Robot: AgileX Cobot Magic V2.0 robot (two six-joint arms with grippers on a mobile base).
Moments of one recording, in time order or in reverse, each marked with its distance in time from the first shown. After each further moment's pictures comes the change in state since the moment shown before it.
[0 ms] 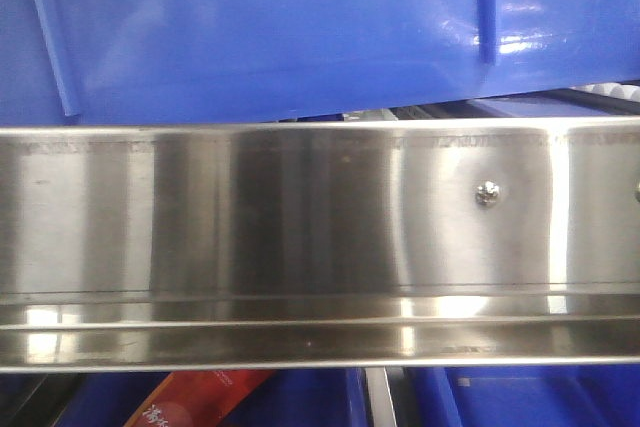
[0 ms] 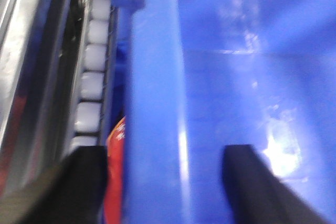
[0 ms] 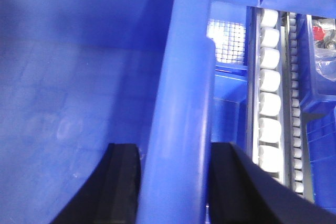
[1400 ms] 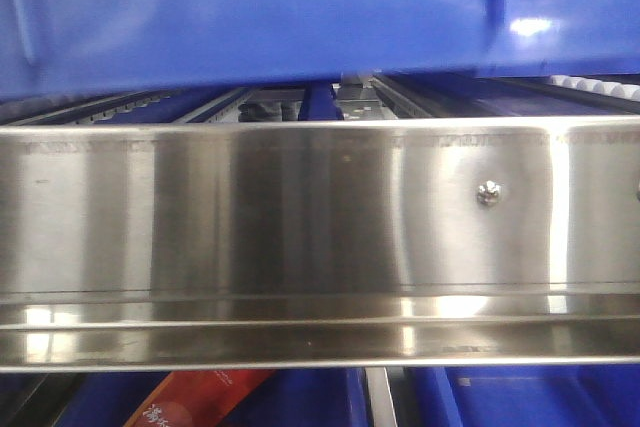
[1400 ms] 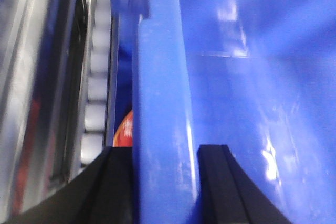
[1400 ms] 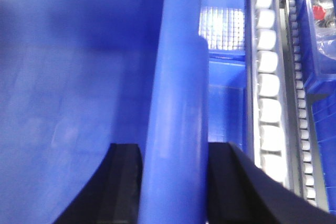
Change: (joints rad) left arm 0.000 0.018 -0.195 0.029 0.176 -0.002; right arm 0.000 -0.048 -0.026 0.002 0.068 0.081
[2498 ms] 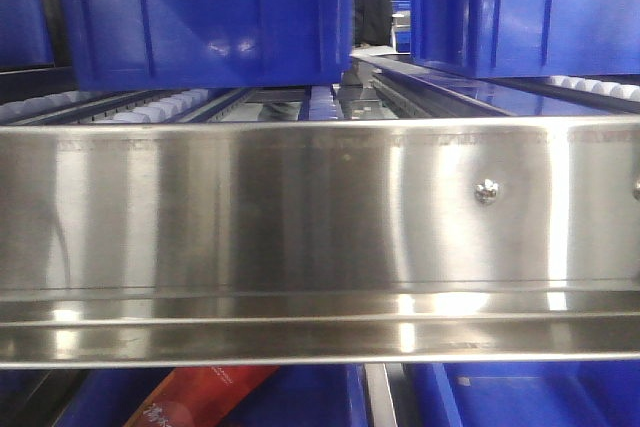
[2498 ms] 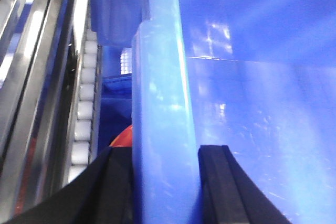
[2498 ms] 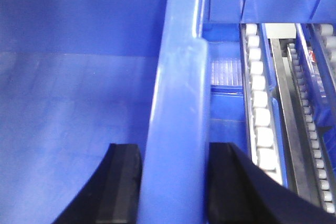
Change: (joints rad) left arm -0.007 -0.404 0.099 -0.005 0.064 -0.036; right arm 0.008 -0.481 0.298 0.022 -0.071 0.047
